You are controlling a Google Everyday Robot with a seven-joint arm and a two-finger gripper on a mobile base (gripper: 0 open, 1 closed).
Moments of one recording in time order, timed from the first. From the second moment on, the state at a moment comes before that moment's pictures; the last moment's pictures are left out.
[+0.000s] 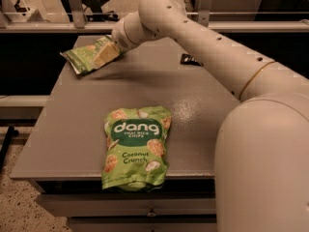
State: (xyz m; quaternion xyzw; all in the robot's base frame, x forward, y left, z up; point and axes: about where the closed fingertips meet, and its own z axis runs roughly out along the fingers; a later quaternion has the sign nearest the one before) arm 0.774 0.134 0.885 -0.53 0.69 0.16 0.46
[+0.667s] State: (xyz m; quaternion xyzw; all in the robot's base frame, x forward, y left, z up) arm 0.789 0.165 0.858 -0.53 0.70 0.20 0.44
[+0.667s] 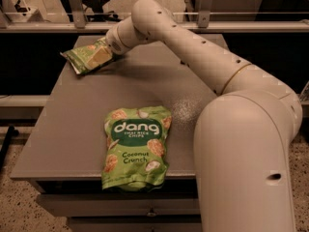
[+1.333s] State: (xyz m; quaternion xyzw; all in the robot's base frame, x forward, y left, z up) arm 0.790 0.169 0.855 -0.52 0.70 0.21 0.44
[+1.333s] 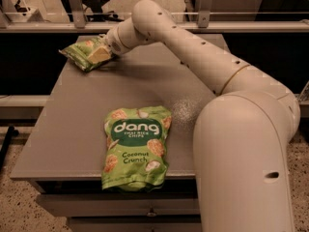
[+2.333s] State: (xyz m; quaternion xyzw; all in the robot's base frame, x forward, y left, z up) arm 0.760 0.130 0.965 -0.48 0.64 0.23 0.55
